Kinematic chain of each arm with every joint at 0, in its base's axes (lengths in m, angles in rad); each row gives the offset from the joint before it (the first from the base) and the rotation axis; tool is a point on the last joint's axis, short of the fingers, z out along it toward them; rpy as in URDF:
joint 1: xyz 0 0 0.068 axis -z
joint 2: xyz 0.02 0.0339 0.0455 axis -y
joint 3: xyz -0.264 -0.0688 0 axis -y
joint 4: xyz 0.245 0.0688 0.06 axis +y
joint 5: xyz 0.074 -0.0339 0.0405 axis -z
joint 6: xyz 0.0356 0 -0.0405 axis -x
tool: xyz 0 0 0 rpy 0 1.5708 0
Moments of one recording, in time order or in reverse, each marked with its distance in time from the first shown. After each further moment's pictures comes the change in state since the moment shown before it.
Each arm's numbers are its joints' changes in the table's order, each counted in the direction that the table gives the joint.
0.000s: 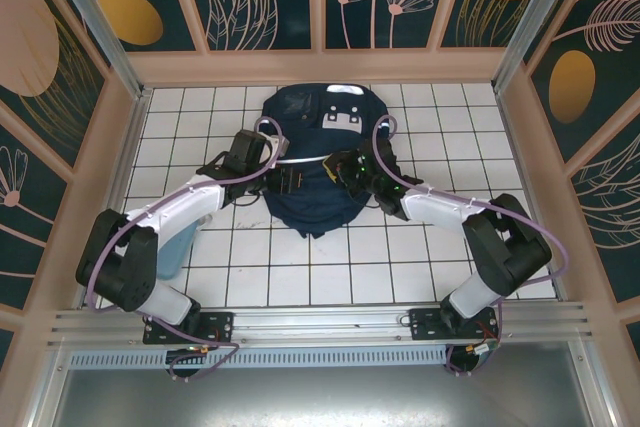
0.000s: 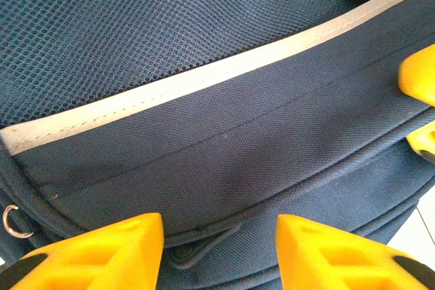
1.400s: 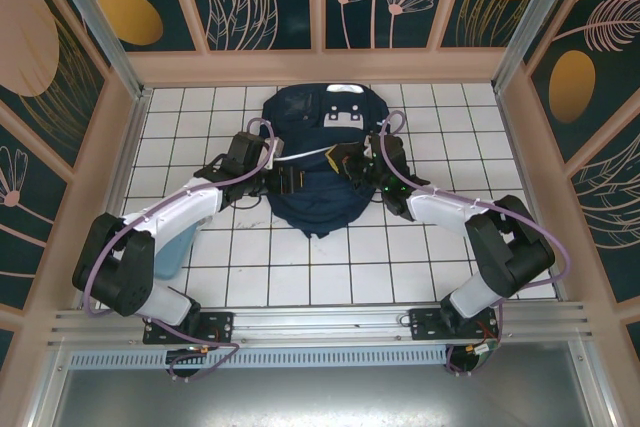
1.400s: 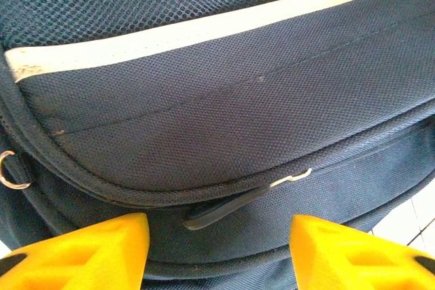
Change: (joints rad) left arm 0.000 0.015 -0.024 -0.006 0.047 0.184; right arm 0.050 0.017 -0.033 -0.154 -0.084 0.006
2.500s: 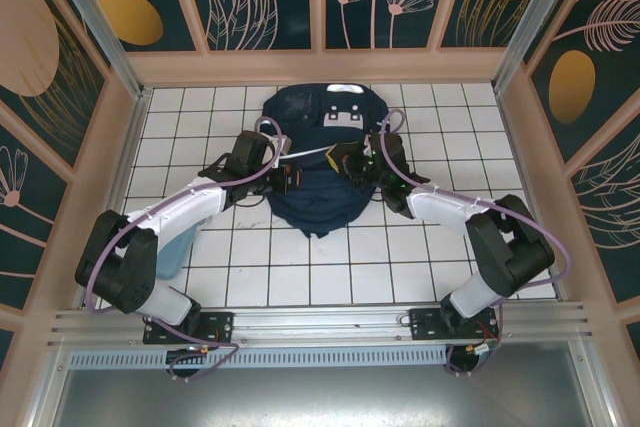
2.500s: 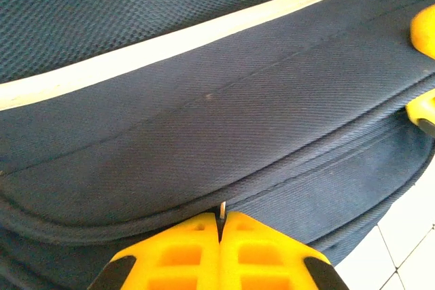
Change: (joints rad) left arm 0.018 -0.015 0.015 -0.031 -0.037 -0.089; right arm 0.005 0.003 0.021 0.069 0.008 0.014
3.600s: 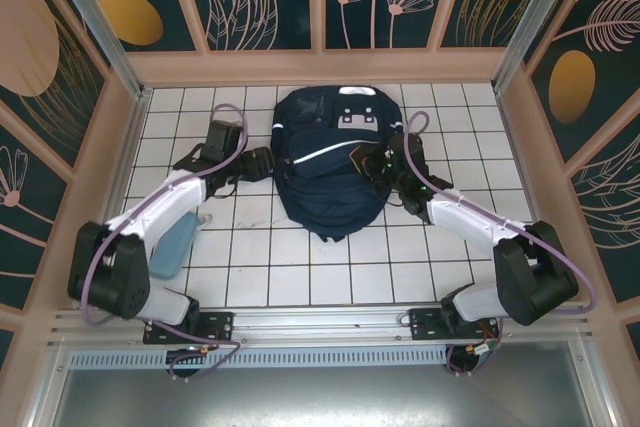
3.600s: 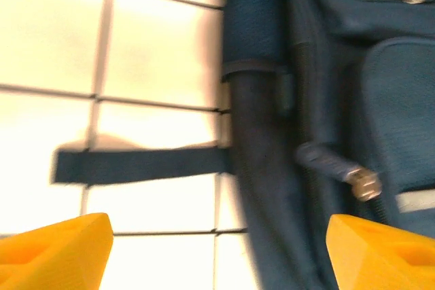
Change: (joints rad) left arm -0.175 0.090 0.011 0.171 -0.297 0.124; right arm 0.069 0.171 -0.041 0.220 0.091 0.100
